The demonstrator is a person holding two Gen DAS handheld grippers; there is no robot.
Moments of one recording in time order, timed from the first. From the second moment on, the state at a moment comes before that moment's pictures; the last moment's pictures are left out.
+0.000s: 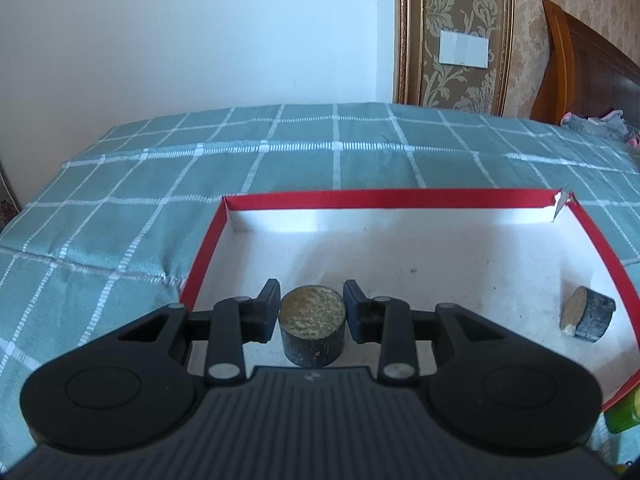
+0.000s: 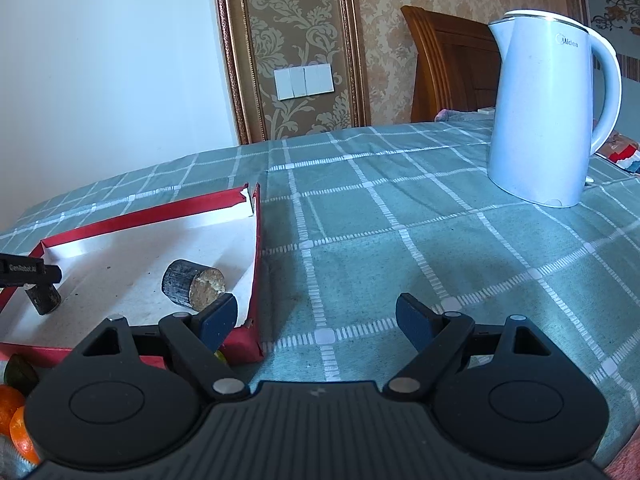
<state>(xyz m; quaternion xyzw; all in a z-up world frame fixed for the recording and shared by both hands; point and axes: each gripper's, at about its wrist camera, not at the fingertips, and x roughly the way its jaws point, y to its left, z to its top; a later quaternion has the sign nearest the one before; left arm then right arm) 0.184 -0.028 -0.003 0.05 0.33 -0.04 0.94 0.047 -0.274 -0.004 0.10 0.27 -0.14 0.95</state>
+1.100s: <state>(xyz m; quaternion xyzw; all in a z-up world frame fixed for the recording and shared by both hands) -0.018 0.031 0.010 0.00 0.23 -0.07 0.97 0.038 -0.238 -0.004 0.03 0.26 -0.08 0.96</state>
